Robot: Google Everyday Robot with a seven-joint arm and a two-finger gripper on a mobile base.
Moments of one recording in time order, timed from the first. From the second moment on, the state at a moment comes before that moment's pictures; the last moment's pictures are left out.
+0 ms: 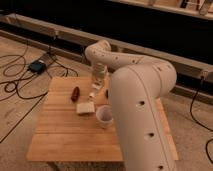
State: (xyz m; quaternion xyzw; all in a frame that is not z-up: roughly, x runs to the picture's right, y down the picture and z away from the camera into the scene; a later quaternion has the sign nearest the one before) arm -0.016 -0.032 0.895 -0.17 0.23 0.79 0.55
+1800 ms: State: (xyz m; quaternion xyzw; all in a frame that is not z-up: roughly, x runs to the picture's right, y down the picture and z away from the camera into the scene) arm 0.193 0.062 0.781 -0.05 0.33 0.85 0.40
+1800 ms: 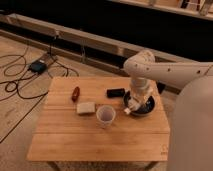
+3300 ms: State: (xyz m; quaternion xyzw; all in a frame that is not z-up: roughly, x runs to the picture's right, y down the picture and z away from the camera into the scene) arm 0.094 0.023 0.861 -0.18 0.27 0.80 0.50
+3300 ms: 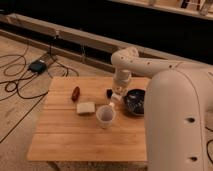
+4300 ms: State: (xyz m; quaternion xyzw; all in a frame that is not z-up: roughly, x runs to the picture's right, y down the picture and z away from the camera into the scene) arm 0.157 -0.002 0.839 -0.18 0.27 0.80 0.50
